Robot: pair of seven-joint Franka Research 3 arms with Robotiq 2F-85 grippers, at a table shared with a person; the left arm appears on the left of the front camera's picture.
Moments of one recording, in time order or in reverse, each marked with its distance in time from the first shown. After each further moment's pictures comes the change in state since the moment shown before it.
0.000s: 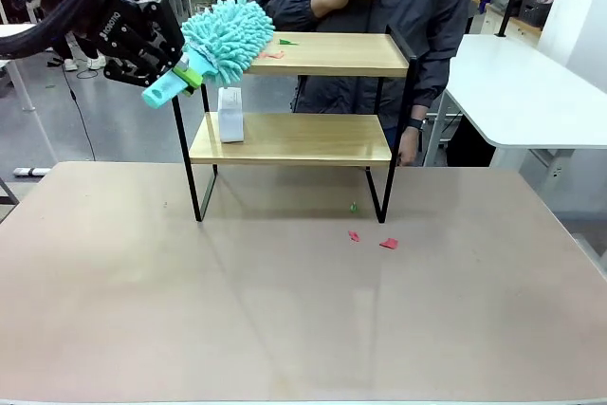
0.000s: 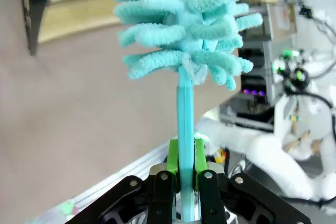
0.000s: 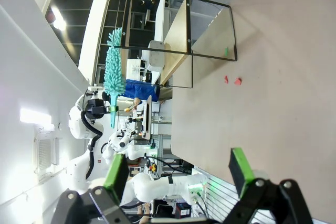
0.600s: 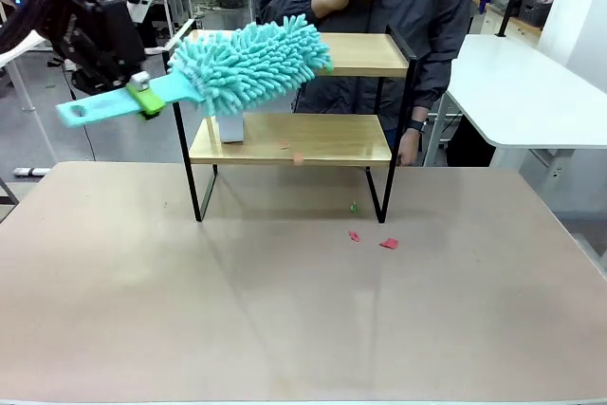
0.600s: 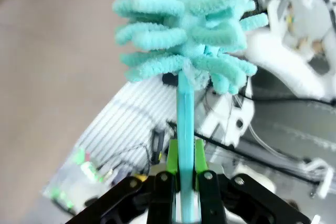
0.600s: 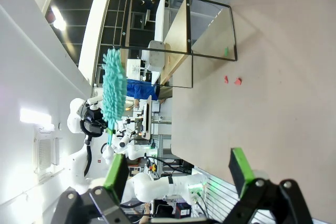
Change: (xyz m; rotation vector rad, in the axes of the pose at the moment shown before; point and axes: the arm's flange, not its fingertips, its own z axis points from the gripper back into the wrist) left arm -0.026 0.000 0.011 -0.084 0.442 -0.209; right arm 0.000 0.000 0.000 0.000 0.000 0.000
